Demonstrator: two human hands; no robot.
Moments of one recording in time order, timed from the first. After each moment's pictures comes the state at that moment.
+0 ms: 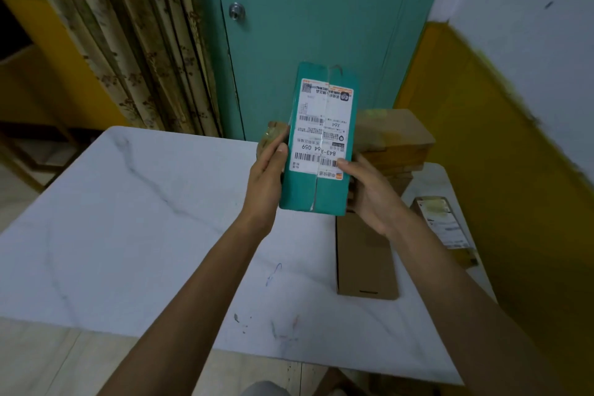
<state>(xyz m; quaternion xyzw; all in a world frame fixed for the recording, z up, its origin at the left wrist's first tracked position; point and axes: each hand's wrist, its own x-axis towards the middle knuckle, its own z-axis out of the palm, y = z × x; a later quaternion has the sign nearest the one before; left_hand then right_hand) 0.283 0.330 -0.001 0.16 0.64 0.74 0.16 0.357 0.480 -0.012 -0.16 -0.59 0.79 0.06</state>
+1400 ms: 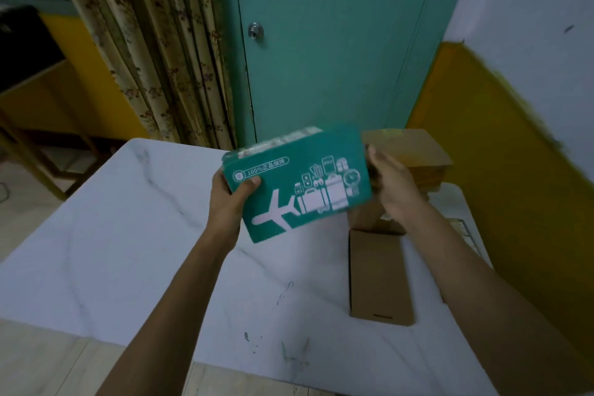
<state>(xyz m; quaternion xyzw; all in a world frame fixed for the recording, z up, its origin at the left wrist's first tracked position) 0.228 0.264 -0.029 0.07 0.61 0.78 0.13 0.314 0.515 -0.007 -0.26 -0.58 0.75 0.17</state>
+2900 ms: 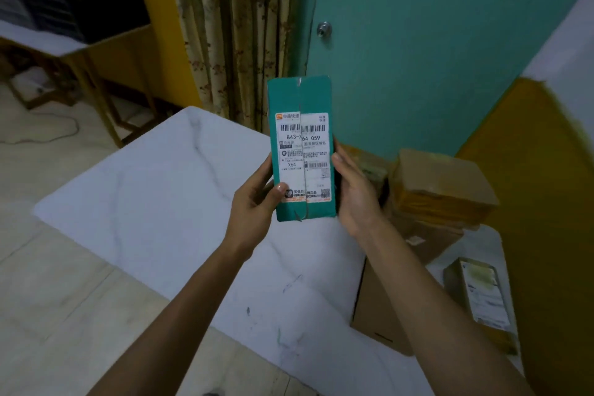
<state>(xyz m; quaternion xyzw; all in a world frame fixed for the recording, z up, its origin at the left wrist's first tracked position) 0.286 0.240 -0.020 0.10 0.64 0.76 0.03 0.277 0.403 -0.002 -0.01 -0.53 0.85 0.01</state>
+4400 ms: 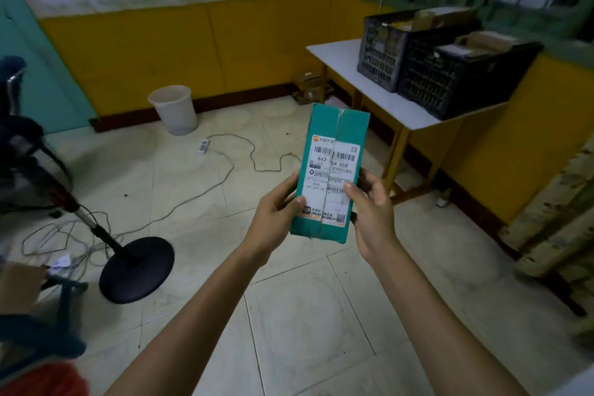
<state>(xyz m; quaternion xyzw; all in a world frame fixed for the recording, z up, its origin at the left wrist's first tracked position) -0.085 -0.608 -0.010 -0.16 0.69 0.69 -0.15 -0.180 -0.483 -0.021 0.09 -0.57 0.80 -0.16</state>
